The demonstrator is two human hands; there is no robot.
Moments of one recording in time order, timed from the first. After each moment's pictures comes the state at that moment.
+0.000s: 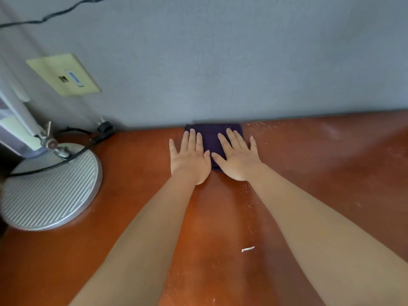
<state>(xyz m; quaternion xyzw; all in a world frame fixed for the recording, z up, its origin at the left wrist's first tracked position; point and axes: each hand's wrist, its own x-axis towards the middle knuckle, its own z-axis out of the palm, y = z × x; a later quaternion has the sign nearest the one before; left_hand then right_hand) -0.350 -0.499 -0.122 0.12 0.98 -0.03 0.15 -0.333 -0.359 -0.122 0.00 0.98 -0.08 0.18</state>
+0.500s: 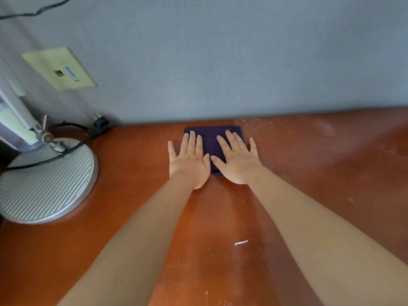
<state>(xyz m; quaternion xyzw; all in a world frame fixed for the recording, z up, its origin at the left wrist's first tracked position) -0.325 -0.496 -0.125 0.14 0.98 -0.02 0.14 -0.310 -0.351 -0.127 0.00 0.98 -0.07 0.16</state>
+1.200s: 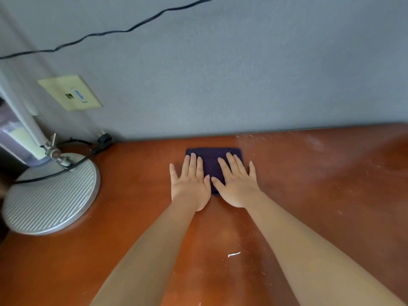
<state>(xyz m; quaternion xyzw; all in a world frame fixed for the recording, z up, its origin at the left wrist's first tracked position) -0.304 -0.485 -0.121 0.13 0.98 -0.03 0.16 -0.285 -0.347 -0.123 0.01 0.98 -0.10 0.17</state>
